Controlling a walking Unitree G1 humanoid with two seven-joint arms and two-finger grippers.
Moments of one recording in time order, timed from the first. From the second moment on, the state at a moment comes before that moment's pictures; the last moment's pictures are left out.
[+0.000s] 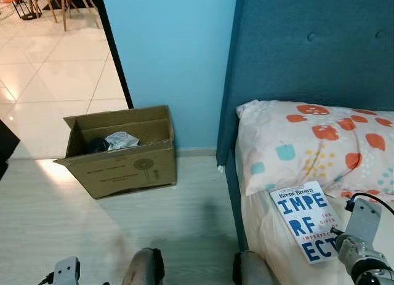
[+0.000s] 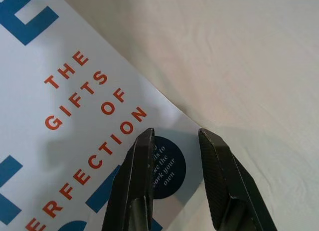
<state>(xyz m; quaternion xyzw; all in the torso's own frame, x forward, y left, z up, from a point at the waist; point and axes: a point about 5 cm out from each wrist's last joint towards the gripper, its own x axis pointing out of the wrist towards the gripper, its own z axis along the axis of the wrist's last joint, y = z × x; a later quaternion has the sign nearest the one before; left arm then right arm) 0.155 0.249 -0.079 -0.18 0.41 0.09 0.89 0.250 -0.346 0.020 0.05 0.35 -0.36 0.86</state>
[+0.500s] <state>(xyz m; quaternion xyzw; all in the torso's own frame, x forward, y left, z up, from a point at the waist) 0.148 0.259 -0.077 -0.17 0.40 0.08 0.89 0.251 -0.358 0.029 0.07 0.32 -0.36 0.88</state>
